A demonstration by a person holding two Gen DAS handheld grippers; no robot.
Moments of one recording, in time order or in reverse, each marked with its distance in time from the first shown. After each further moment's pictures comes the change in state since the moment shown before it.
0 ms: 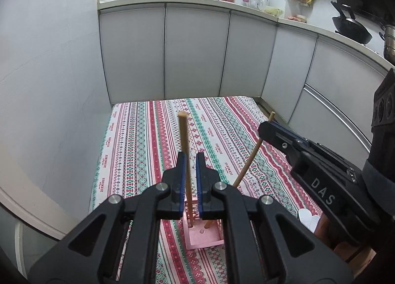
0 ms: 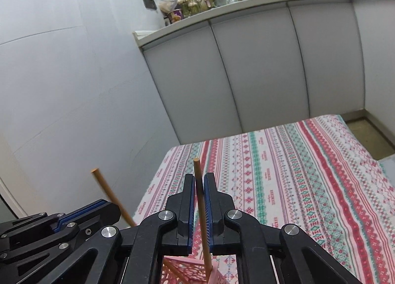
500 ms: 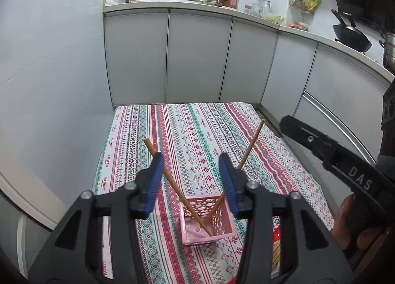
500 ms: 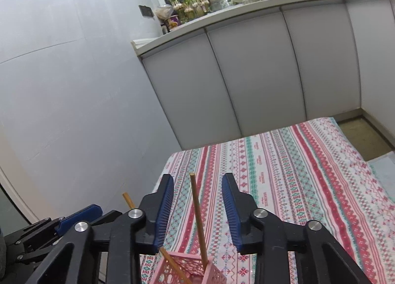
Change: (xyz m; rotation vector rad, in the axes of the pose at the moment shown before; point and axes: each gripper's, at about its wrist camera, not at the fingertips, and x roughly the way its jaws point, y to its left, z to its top) left arm -0.016 0.003 0.003 -0.030 -0.024 -0.002; right arm -0.044 -0.009 0.019 0.034 -0.004 0.003
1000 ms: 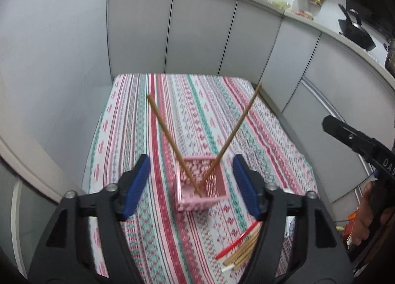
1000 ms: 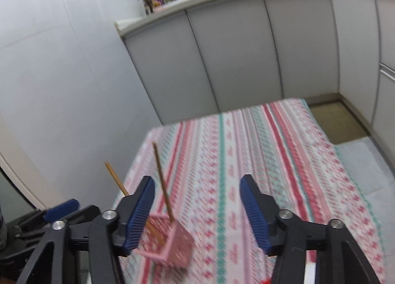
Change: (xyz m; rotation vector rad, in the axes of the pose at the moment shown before) left arm -0.004 0.003 -0.029 -0.058 0.169 -0.019; right arm -0.049 -0.028 -0.004 -0.016 0.163 -0.115
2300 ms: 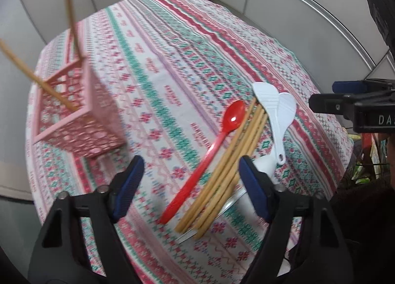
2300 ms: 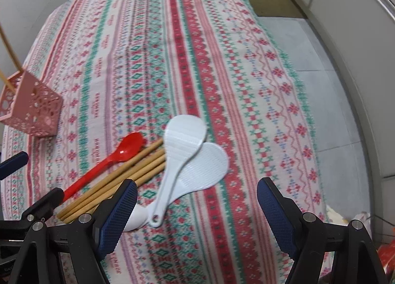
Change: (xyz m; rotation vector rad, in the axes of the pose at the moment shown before) left arm 0.096 -0.127 -0.096 0.364 0.405 -0.094; right arm 0.027 -0.131 -0.100 0.087 0.584 -0.300
